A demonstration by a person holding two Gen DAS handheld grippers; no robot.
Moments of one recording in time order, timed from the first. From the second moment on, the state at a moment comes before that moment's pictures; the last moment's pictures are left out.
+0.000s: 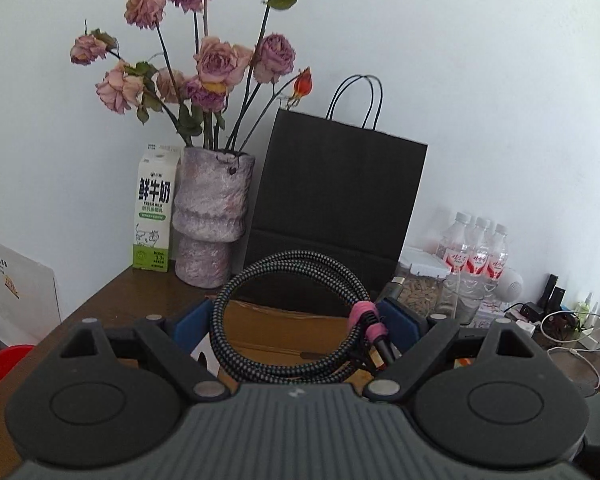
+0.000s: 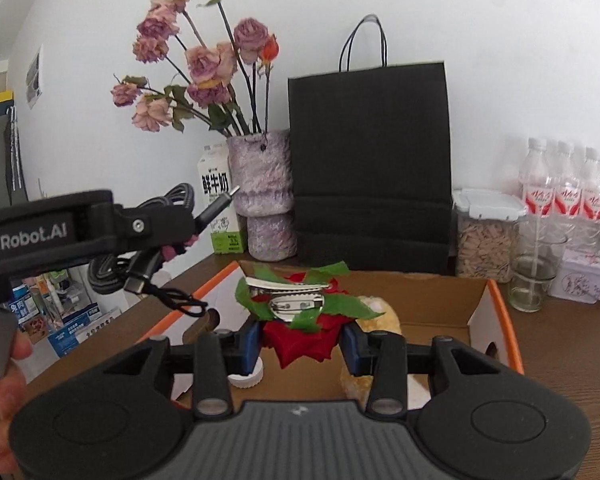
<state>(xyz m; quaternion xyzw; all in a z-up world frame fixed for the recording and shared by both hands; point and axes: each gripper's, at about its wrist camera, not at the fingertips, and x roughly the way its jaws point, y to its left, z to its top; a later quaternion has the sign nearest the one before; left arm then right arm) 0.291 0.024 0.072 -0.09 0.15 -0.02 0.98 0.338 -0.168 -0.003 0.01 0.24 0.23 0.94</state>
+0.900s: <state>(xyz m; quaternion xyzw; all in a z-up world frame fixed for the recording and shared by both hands) 0.337 0.022 0.012 -0.08 0.27 -0.02 0.96 0.363 -0.179 -0.035 -0.04 0.29 0.13 0.95</state>
